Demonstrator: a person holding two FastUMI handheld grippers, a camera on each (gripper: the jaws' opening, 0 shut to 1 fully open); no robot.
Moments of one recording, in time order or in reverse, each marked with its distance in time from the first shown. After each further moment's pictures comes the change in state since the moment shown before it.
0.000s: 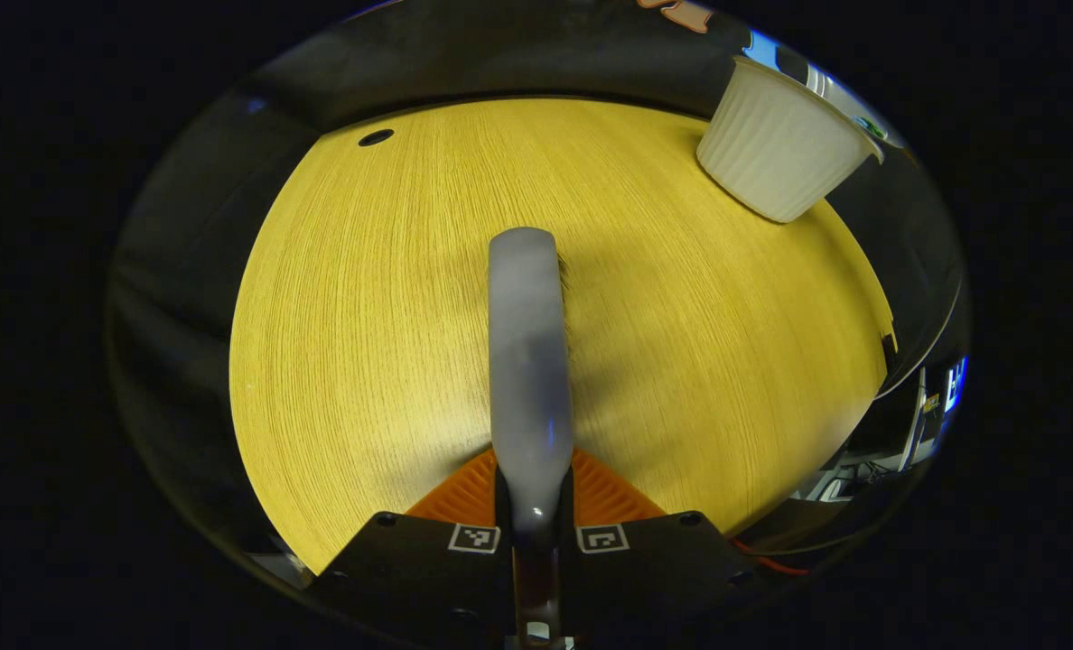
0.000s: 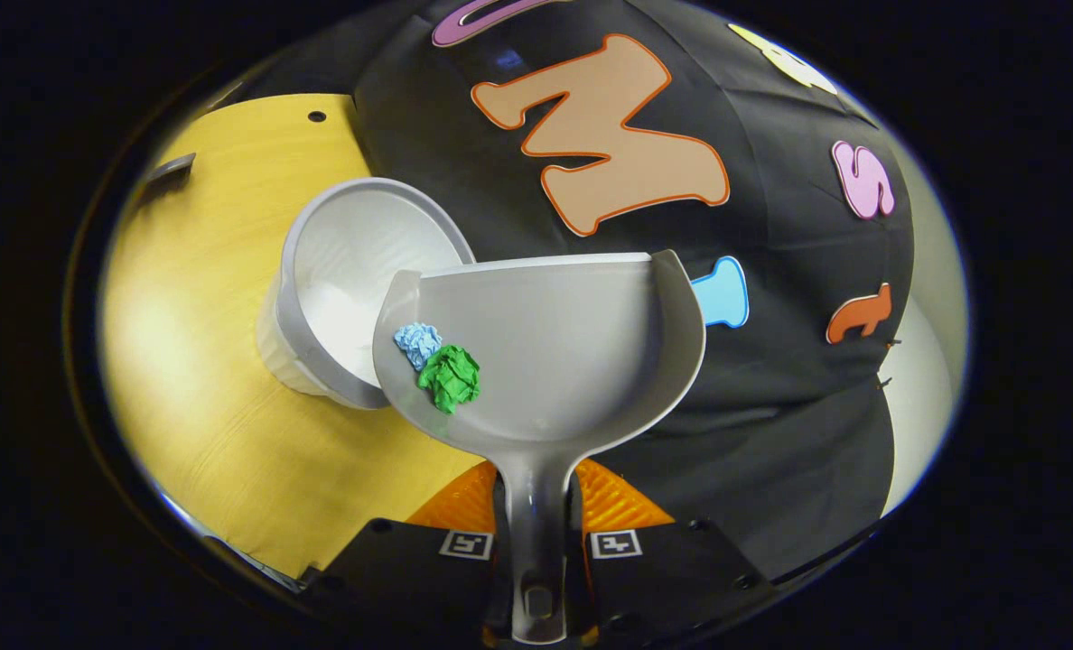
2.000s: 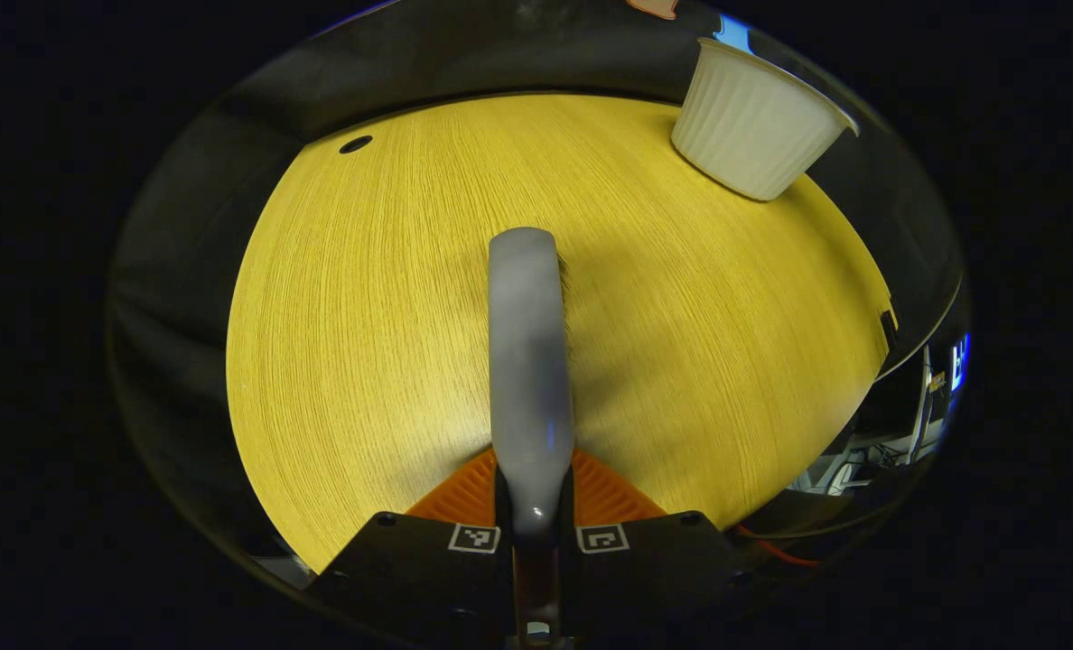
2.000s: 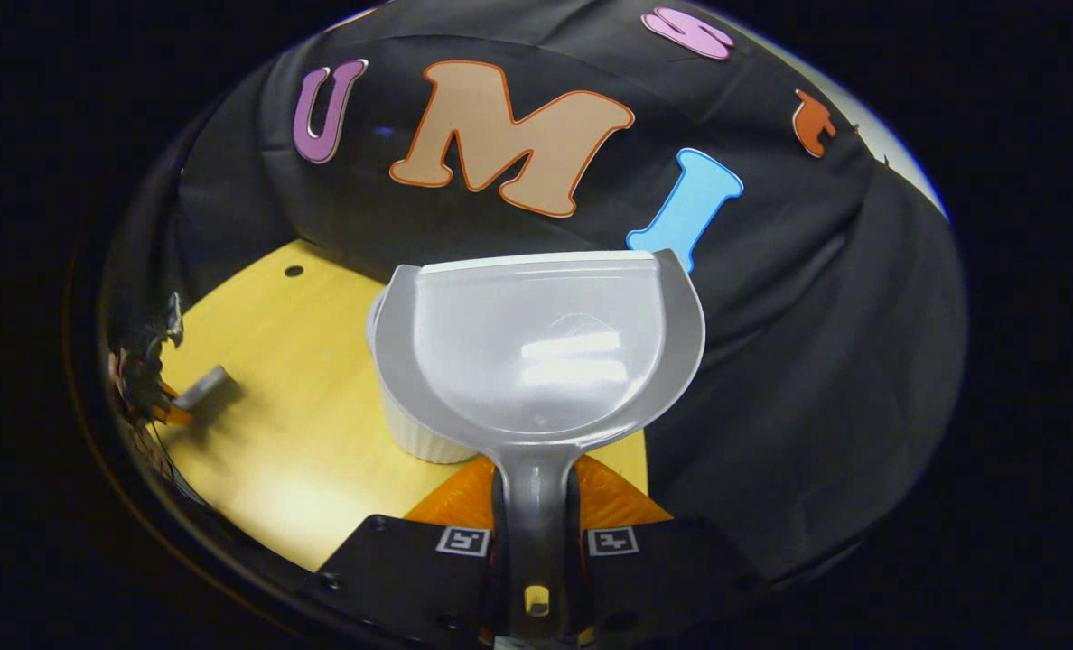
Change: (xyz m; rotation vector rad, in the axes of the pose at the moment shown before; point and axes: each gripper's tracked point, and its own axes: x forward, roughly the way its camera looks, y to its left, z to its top) left arm -0.008 0.007 -0.007 0.053 0.021 -0.001; right arm -0.055 0.036 -0.007 0.741 0.021 0.317
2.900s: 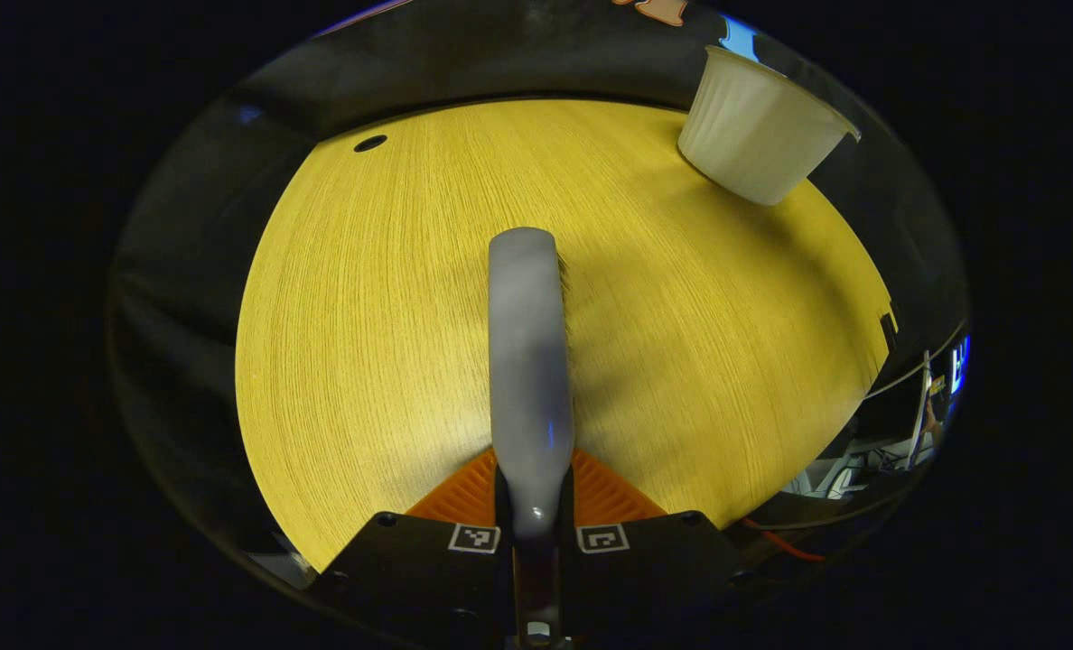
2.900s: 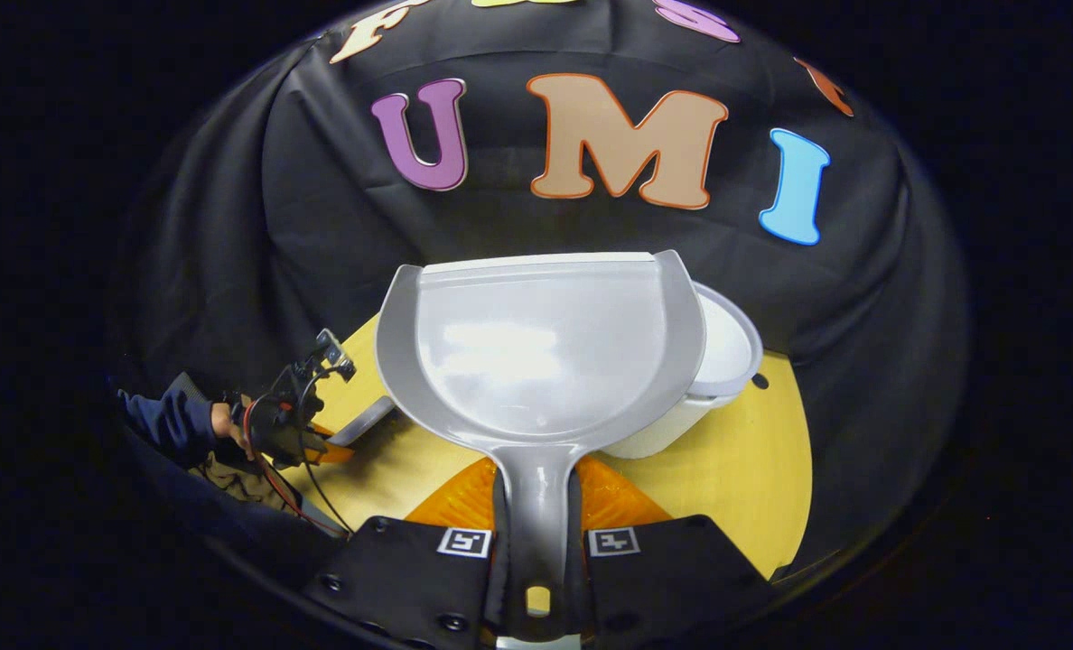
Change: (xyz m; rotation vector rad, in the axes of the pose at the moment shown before) left arm -0.008 -0.001 -0.004 -0.027 -0.019 0.016; right arm -0.056 0.191 -0.034 0.114 0.028 0.376
